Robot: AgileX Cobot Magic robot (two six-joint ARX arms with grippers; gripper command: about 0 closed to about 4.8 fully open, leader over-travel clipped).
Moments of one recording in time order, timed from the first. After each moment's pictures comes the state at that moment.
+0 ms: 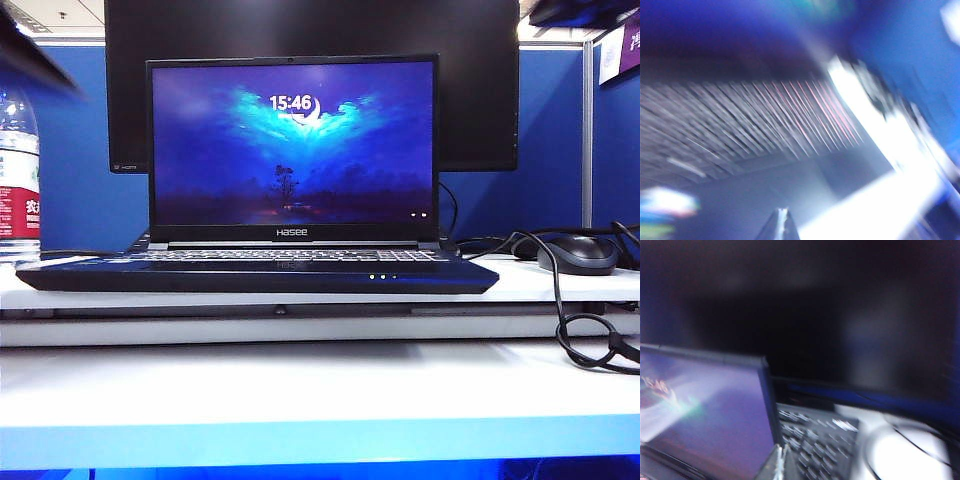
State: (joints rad) left arm -0.07 0.98 0.61 -0.03 0.72 -0.19; right arm 0.09 1.29 0.93 0.40 -0.34 0.13
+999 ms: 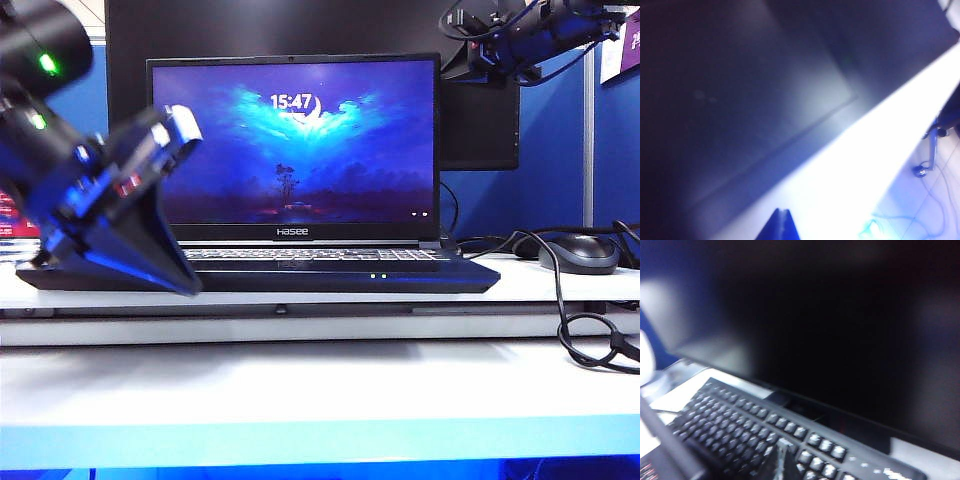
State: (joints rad) left arm -0.40 1.41 0.69 -0.13 0.53 -0.03; right arm 0.08 1.78 1.46 0.27 -0.62 0.12
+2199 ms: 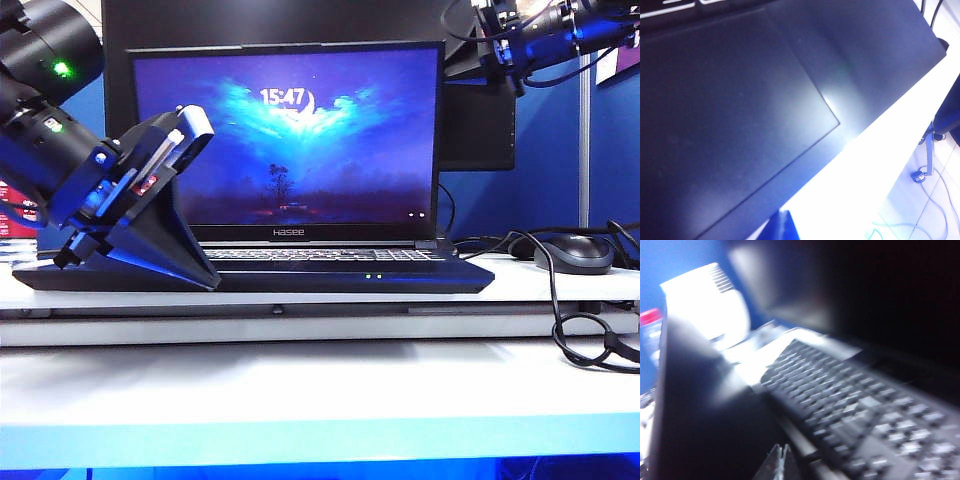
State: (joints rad) left arm -0.41 1.44 0.69 -0.04 0.55 -0.04; right arm 0.07 1.78 1.47 0.10 -1.01 0.09
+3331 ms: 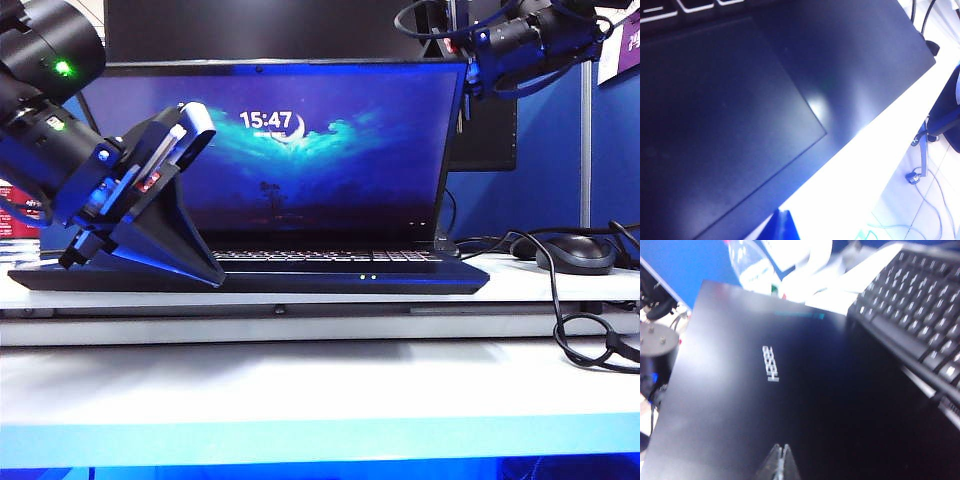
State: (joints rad) left arm -0.41 1.44 0.69 -0.03 0.56 -0.05; right arm 0.18 1.78 1.47 -0.34 -1.13 -0.16
